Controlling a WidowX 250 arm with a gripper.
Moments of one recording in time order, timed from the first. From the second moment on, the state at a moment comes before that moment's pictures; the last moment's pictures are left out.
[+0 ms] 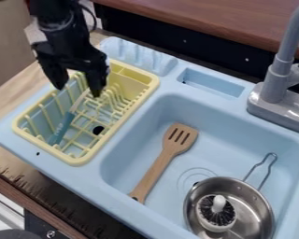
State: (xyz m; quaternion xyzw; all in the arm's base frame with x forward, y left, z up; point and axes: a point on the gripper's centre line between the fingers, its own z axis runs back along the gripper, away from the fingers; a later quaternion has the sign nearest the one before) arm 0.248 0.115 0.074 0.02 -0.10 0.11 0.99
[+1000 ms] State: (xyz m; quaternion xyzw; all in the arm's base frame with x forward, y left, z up) arm 0.250 0.111 0.053 0.04 -0.10 0.11 0.99
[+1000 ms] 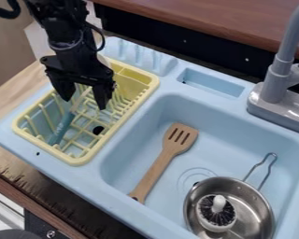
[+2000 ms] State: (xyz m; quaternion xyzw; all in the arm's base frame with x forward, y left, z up) arm 0.248 0.117 0.030 0.06 -0.09 0.10 0.99
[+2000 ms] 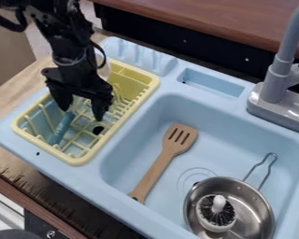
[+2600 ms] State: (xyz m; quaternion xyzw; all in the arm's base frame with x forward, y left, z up) arm 0.246 0.116 0.035 0.05 -0.11 0.08 0.99
